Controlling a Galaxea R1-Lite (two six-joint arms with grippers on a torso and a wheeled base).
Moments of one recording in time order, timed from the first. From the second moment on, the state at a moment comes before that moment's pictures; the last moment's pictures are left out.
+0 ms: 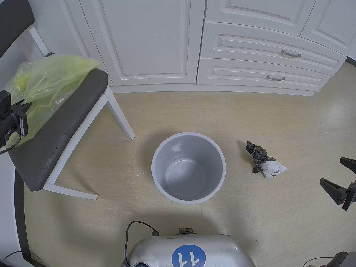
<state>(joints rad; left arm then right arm) 0.26 1.32 -0.69 -0.67 -0.27 0.41 0.26 0.78 -0.45 -0.11 0.01 -0.13</state>
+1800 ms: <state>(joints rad) -0.72 1.33 -0.94 -1.03 0.32 -0.33 0.91 1.60 -0.39 -1.32 -0.23 0.62</state>
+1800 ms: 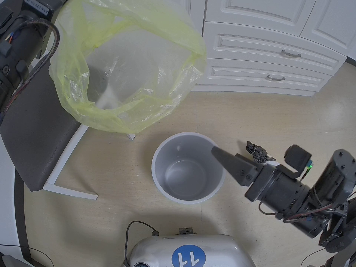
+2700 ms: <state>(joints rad) -0.88 1.27 -0.93 -1.03 0.33 -0.31 0.92 2.06 -0.77 -1.55 -0.25 0.62</state>
